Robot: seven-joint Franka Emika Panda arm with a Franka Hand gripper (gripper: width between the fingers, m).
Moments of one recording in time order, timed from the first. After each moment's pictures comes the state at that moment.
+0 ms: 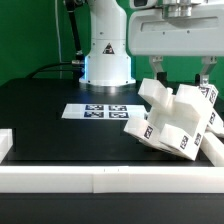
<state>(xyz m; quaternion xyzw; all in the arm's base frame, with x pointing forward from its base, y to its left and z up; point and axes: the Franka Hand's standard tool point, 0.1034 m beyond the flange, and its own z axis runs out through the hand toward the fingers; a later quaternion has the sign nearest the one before) 0.543 0.087 0.121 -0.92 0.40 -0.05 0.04</state>
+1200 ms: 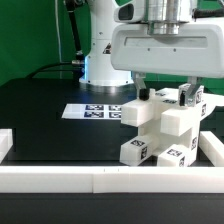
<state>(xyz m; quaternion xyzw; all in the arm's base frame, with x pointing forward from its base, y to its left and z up) 0.575 0.052 0.102 -0.93 0.36 -0.07 0.01</state>
